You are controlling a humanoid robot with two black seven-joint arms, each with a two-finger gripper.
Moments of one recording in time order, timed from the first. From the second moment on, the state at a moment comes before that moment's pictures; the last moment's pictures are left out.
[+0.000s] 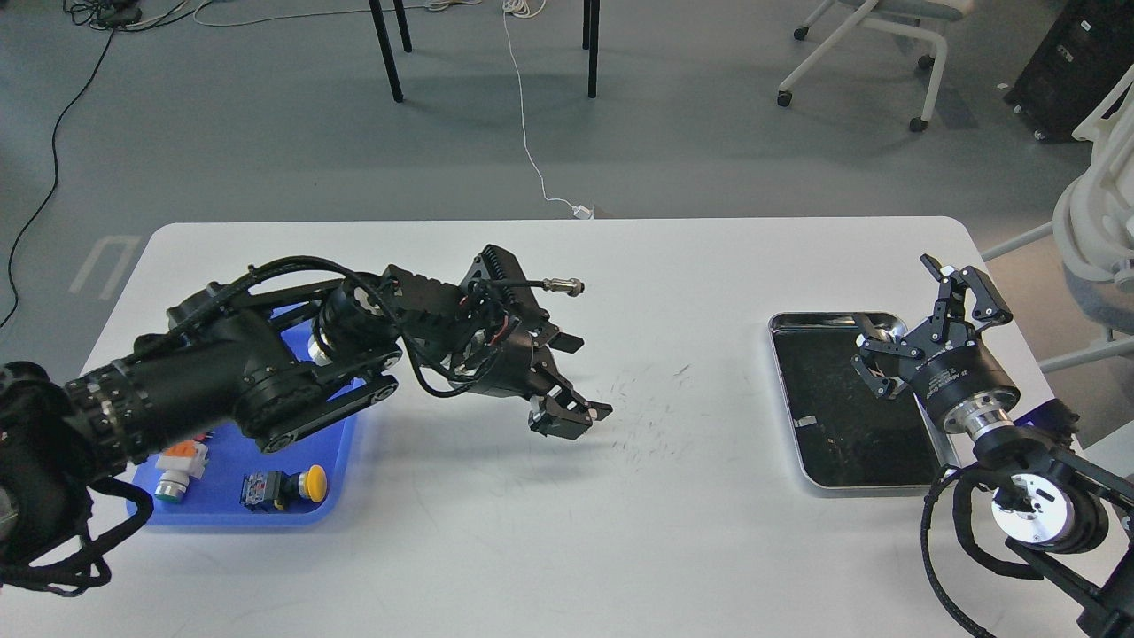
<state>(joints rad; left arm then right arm) -1.01 0.15 -0.21 -0.97 2.18 -0.33 -0.49 0.31 -0.60 0.68 1.18 0.05 0.15 0.49</state>
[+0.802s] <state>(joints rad) -0.98 0.13 -0.11 -0.92 2.18 -0.33 -0.49 0.31 -0.62 0.67 1.17 0.05 0.15 0.49</state>
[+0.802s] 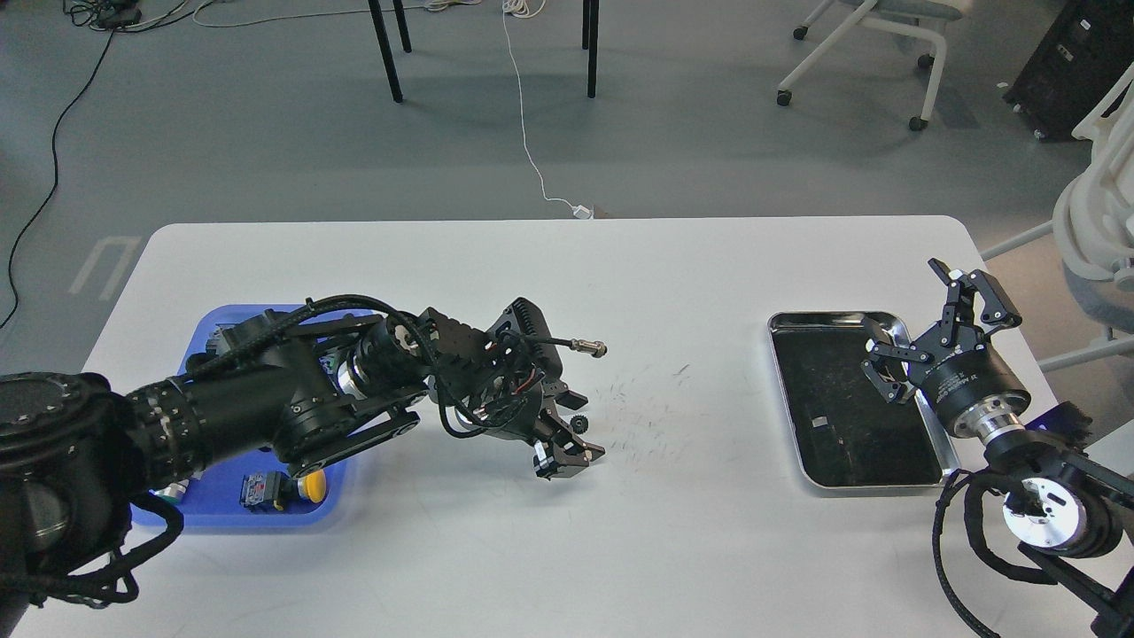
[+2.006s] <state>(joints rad) -1.07 0.56 -0.13 -1.18 1.93 -0.33 -0.49 0.31 -0.61 0.66 1.17 0.05 0.14 0.49</state>
